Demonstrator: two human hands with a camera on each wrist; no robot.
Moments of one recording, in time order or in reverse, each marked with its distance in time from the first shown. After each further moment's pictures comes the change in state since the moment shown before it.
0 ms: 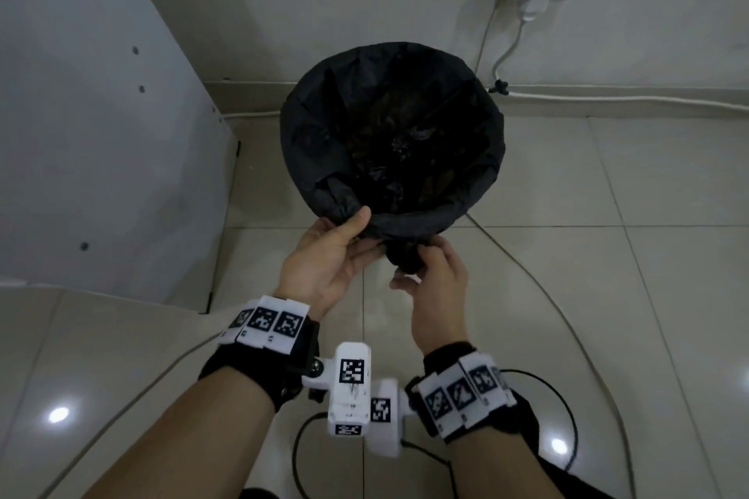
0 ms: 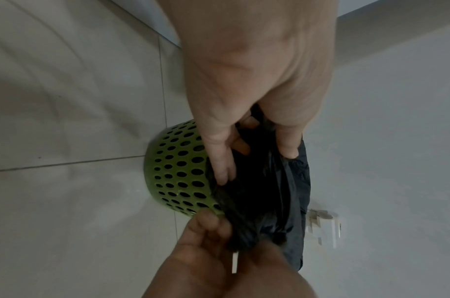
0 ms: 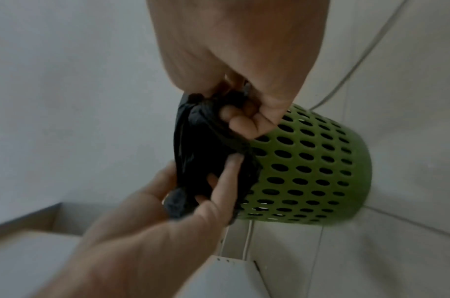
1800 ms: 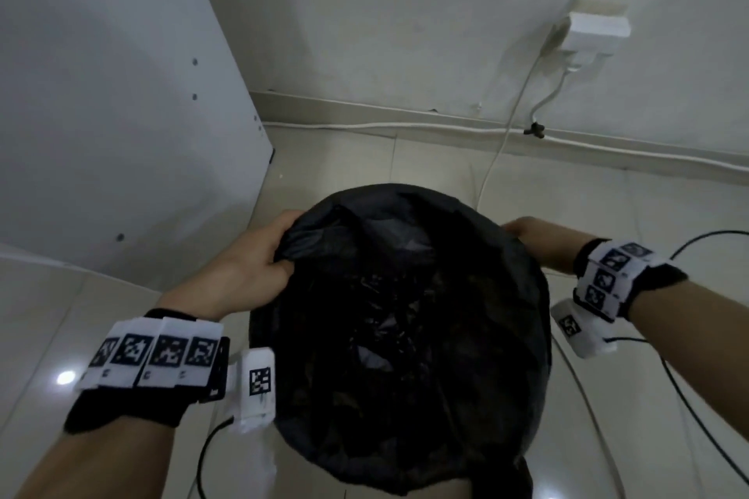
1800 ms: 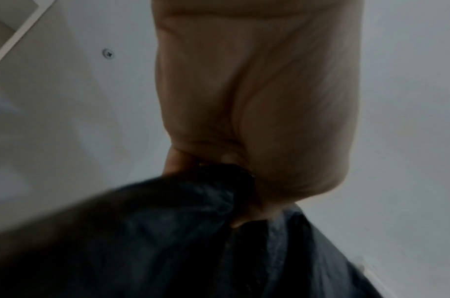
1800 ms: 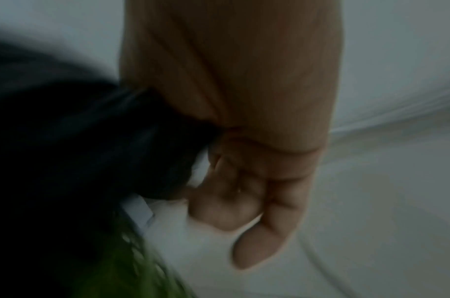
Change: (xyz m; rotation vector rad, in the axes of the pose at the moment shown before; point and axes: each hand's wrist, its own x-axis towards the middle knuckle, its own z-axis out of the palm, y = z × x) left_hand -0.042 0.084 -0.061 1.348 0.022 0.286; right_hand 0.180 -0.116 -0.061 -1.401 -0.657 0.158
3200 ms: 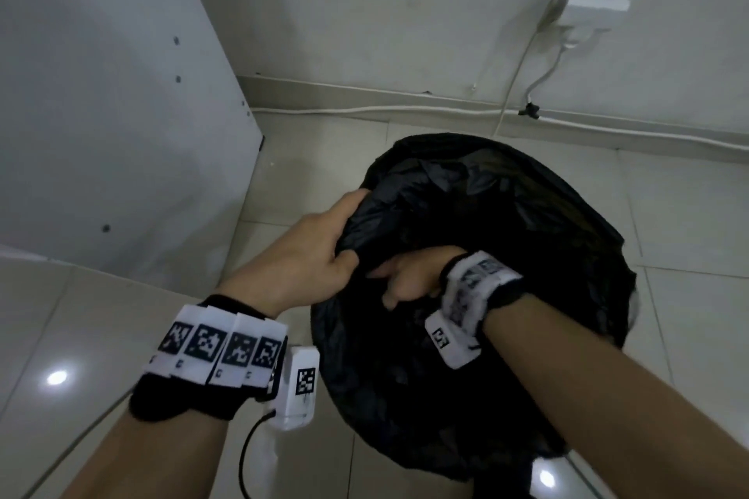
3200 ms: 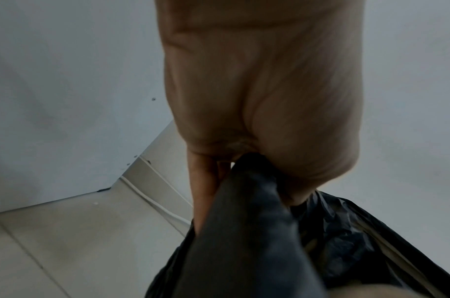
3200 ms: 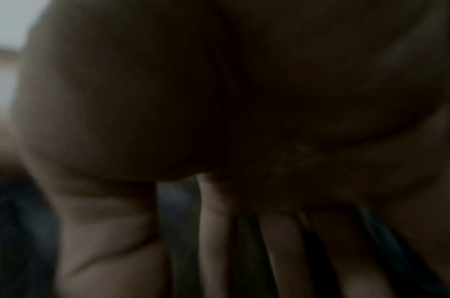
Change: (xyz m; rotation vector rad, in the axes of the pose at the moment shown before) left_hand 0.008 0.039 0.036 0.021 -0.100 0.287; right_hand 0.001 -0.103 0.127 -0.422 -0.506 0.023
